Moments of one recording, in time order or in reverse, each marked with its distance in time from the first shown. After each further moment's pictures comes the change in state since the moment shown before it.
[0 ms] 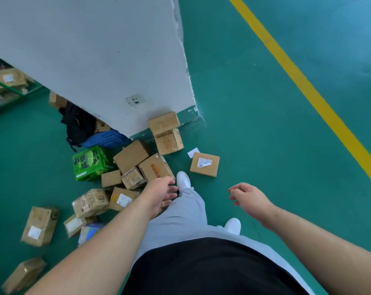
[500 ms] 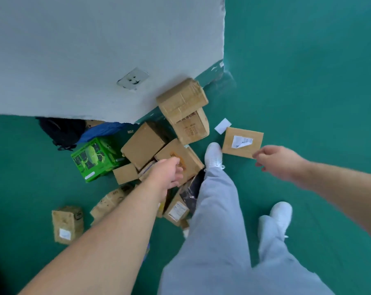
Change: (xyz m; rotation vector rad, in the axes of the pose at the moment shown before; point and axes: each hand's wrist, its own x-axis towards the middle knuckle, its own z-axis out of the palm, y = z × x) left_hand 0.308 0.131 -0.102 0.155 0.026 -0.262; right_hand 0.307 -0.151 0.085 -0.209 -0.083 0.207
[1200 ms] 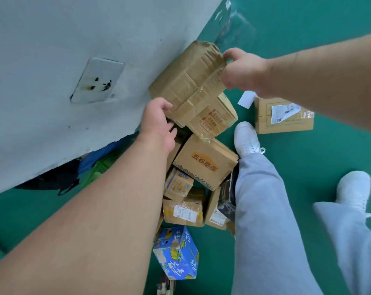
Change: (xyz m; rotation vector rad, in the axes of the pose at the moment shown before) left_hand 0.202 0.145 -0.021 -0.253 -0.011 0.174; right_hand 0.246 -0.172 0.055 0.327 0.019 -0.076
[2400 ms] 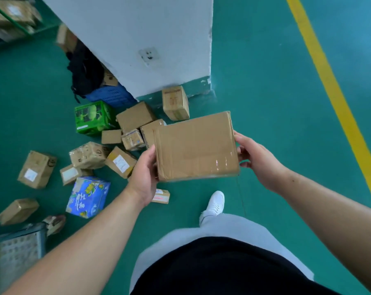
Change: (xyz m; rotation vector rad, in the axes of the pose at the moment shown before) left_hand -0.550 -0.371 0.048 -0.466 -0.129 0.342; right_hand -0.571 0.289 -0.205 0.047 -0.194 -0.418
